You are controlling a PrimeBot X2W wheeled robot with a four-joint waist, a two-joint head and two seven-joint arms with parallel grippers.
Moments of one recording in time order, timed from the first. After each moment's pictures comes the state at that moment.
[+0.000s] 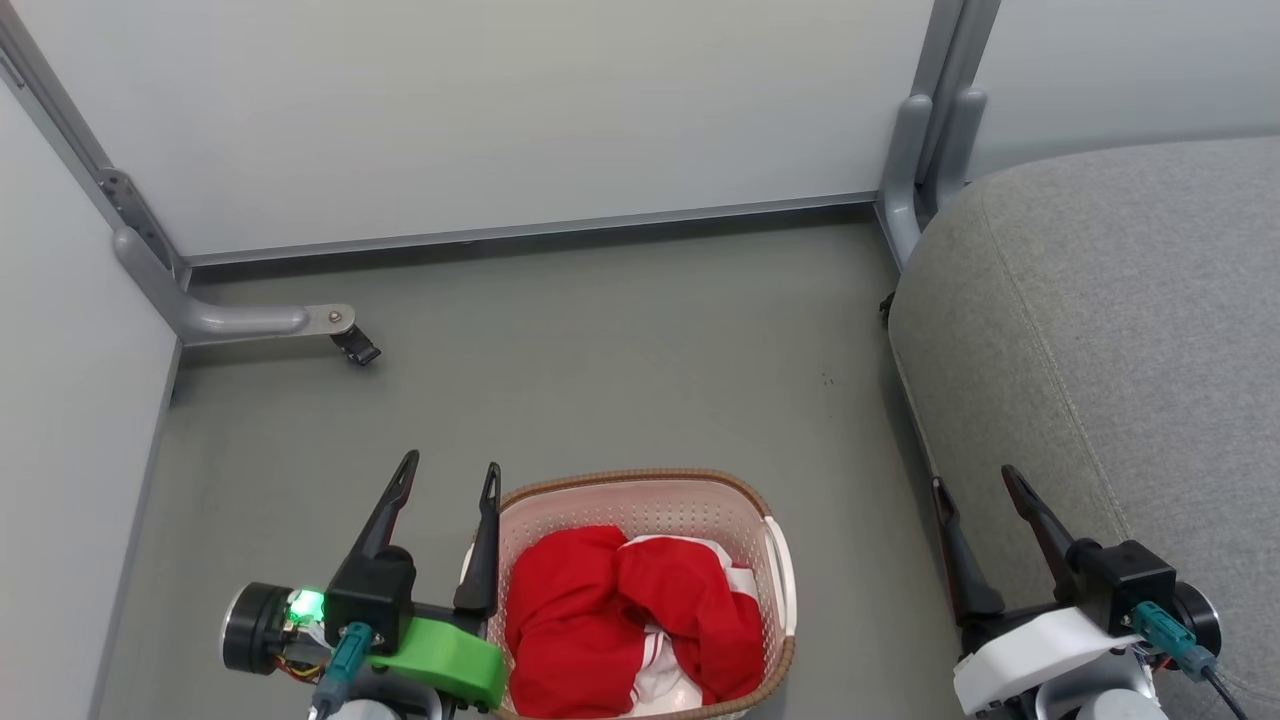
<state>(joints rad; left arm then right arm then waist) -0.07 0.06 -0.23 0.23 -0.06 -0.03 -0.26 -0.02 -0.05 0.04 0.18 0.16 0.13 -0.26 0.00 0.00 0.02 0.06</state>
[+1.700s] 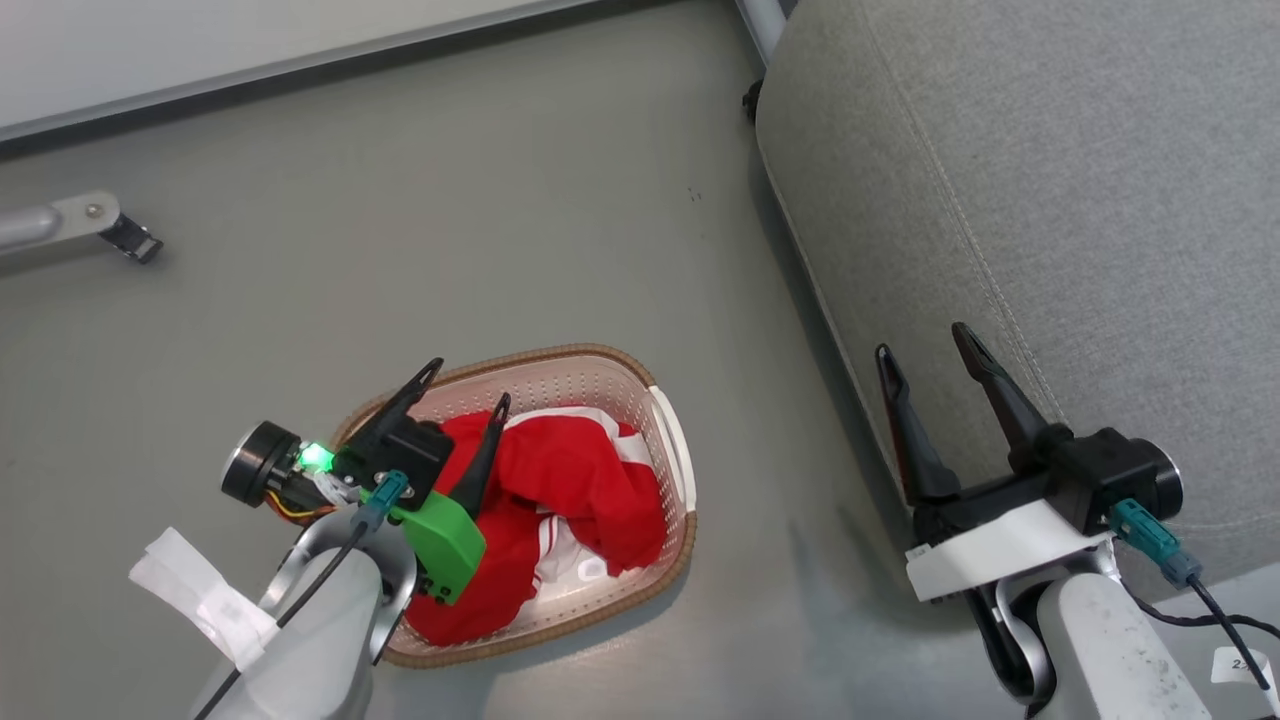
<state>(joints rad) -0.47 0.18 -0.43 0.64 -0.01 -0.13 -0.26 -0.19 -0.05 0.13 0.09 0.15 0.13 -0.26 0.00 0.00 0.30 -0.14</state>
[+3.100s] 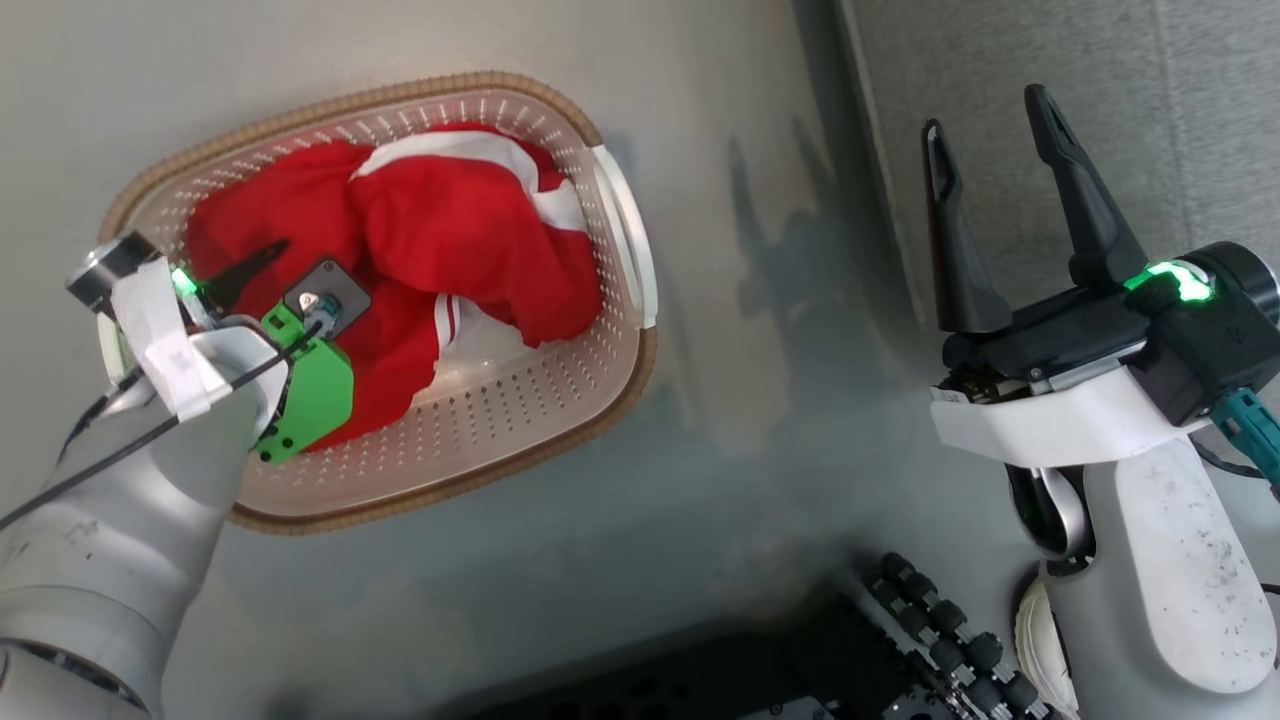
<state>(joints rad) -1.02 0.28 -0.90 1.27 -0.04 -0.13 -0.18 -0.40 -0.05 0.11 -0.12 0.11 0.13 -0.26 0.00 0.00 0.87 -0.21</state>
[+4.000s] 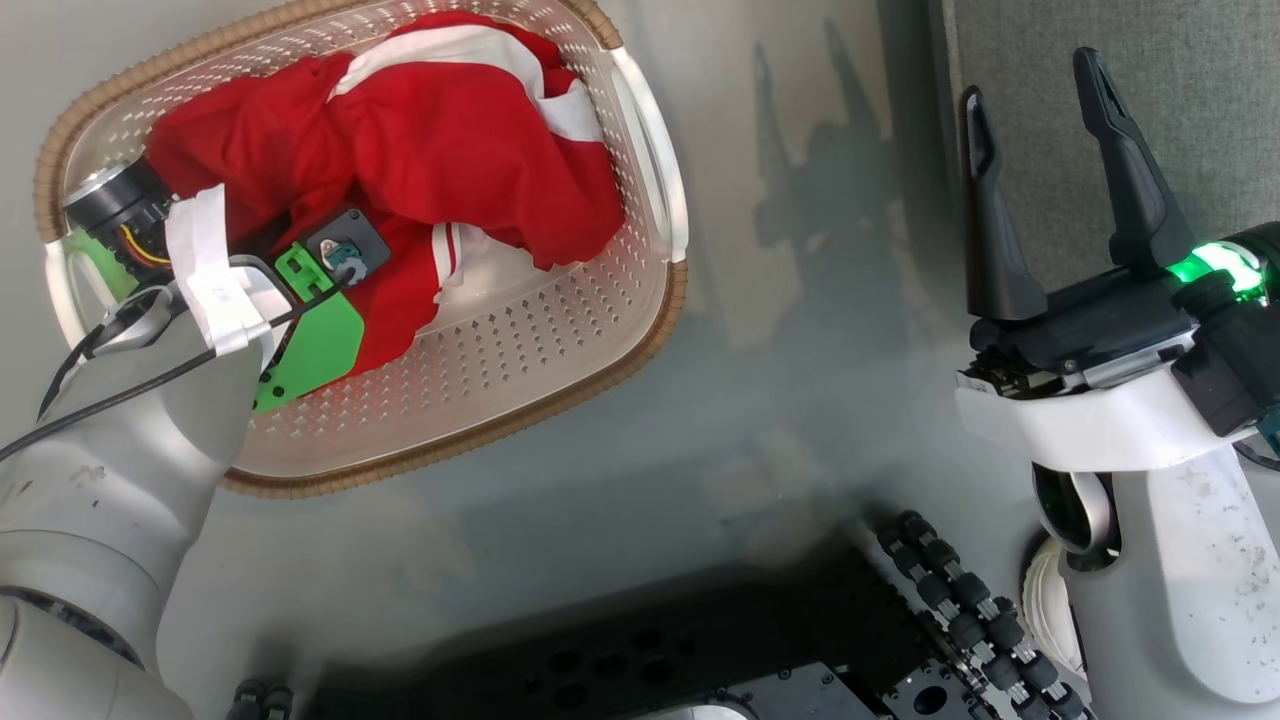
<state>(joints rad) -1.13 0.27 -1.03 1.29 -0.01 -0.12 -0.07 -0.40 -0.05 0.09 -0.20 0.09 0.13 -0.26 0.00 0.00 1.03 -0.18</state>
